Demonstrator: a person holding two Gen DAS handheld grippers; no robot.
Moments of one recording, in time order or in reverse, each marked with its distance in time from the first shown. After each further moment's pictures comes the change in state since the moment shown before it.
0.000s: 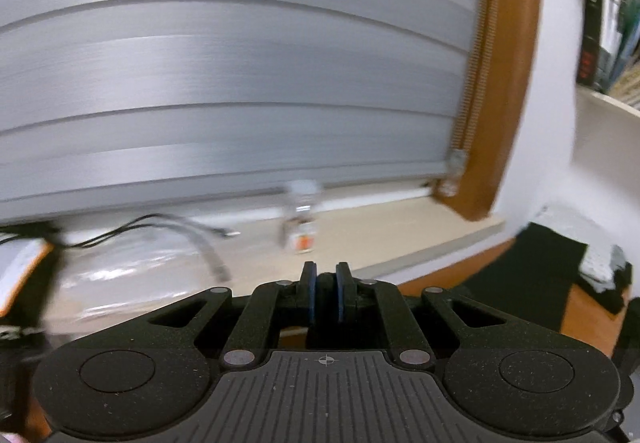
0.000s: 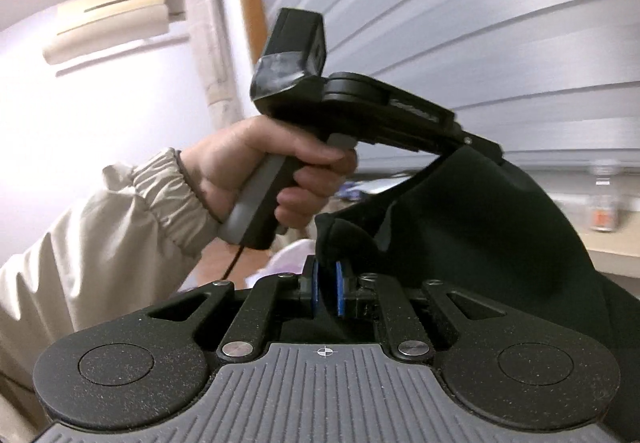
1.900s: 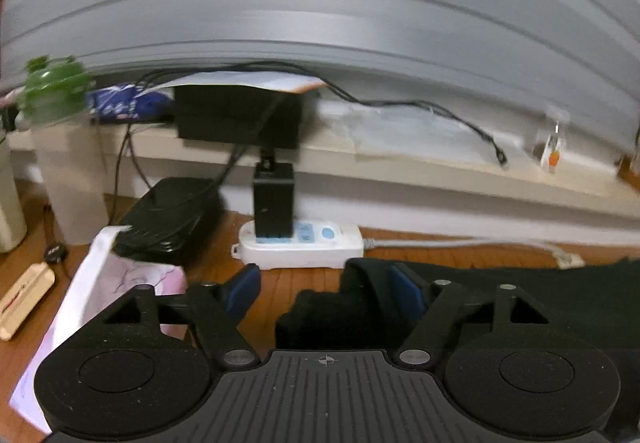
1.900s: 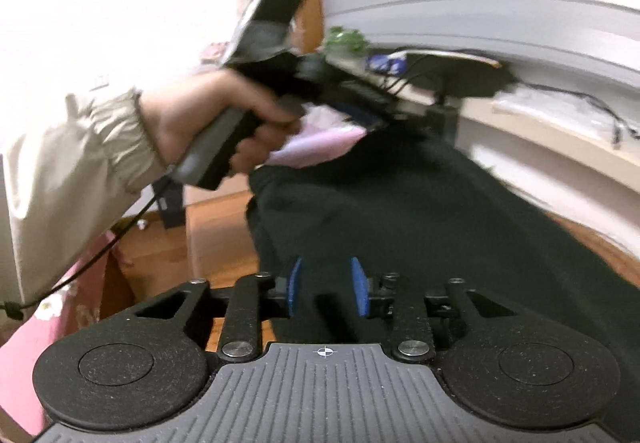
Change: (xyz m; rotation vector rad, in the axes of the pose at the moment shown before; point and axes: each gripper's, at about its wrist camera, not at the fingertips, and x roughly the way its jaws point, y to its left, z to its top) left arm -0.052 0.128 -0.164 -0.243 -0.043 0.428; right arm 0.121 -0.009 -0.062 -0.178 0.307 -0.034
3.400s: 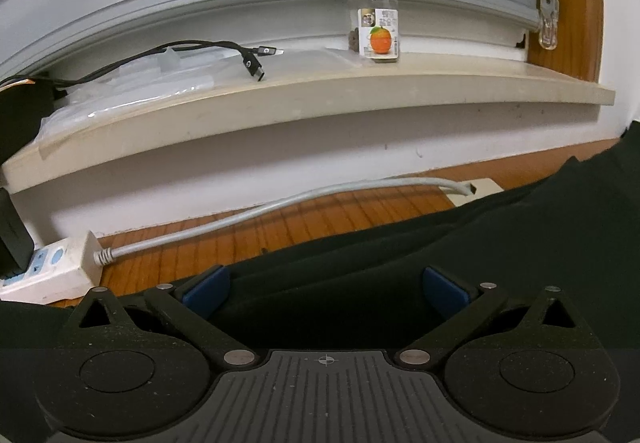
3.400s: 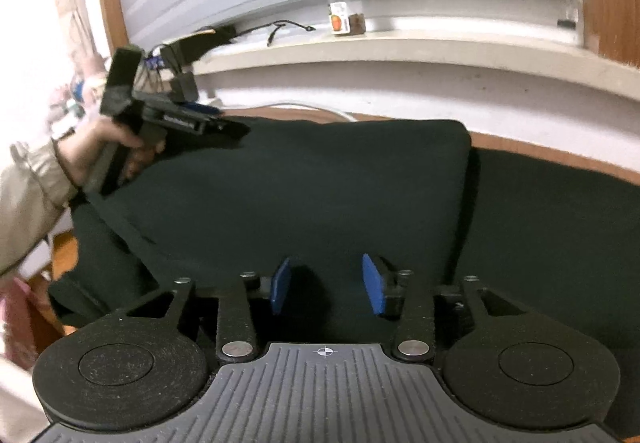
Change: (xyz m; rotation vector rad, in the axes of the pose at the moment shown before) left arm 0.116 -0.208 -0.039 0.337 0.087 -0.179; right arm -0.207 -0.142 -0.157 0.346 0.026 -0.365
